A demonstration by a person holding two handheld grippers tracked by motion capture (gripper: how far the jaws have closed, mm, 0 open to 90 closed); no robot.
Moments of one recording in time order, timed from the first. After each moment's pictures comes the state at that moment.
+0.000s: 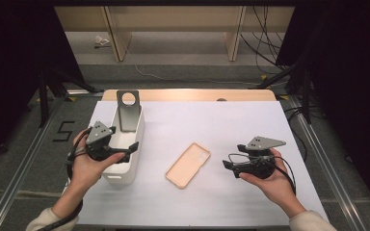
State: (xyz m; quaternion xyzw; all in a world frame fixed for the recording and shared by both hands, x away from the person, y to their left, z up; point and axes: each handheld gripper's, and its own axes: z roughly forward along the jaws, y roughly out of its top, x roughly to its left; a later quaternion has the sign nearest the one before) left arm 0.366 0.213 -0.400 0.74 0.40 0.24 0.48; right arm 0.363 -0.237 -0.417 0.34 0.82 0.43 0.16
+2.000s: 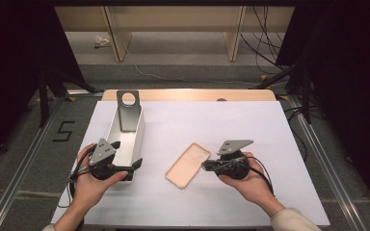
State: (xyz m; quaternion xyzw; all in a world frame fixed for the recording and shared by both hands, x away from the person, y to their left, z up) left arm 0.339 0.204 -0.419 0.75 0.38 0.25 0.48; right arm 0.363 -0.171 -0.422 0.27 0.87 0.40 0.08
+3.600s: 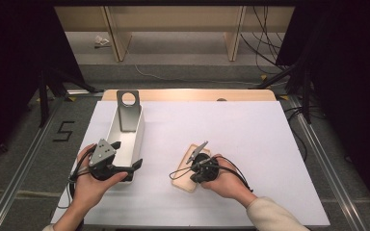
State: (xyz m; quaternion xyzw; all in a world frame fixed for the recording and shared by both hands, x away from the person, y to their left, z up) left arm 0.337 0.203 -0.418 0.76 0.37 0.24 0.48; right arm 0.381 -0.106 -0.458 0.24 0.95 0.21 0.02
